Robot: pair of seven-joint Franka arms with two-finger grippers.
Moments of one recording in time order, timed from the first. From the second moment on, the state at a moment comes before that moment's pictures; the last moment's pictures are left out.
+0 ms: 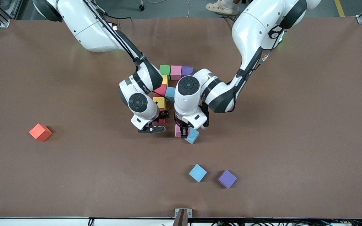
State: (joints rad) left arm -0.63 0.85 -0.18 -1.21 0.21 2.20 -2.39; right arm 0.48 0.69 0.15 -1.66 0.07 2.26 0.51
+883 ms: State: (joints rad) left arm -0.67 0.90 -0.17 -1.21 0.21 2.20 -2.40; right arm 0.29 0.55 0.10 -1.48 0.06 2.03 0.48
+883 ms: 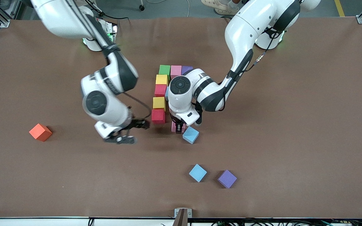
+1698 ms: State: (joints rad) left arm -0.75 0.95 -0.15 -1.21 0.21 2.23 -2.52; right arm -0.06 0.37 0.02 -1.26 0.04 1.72 0.13
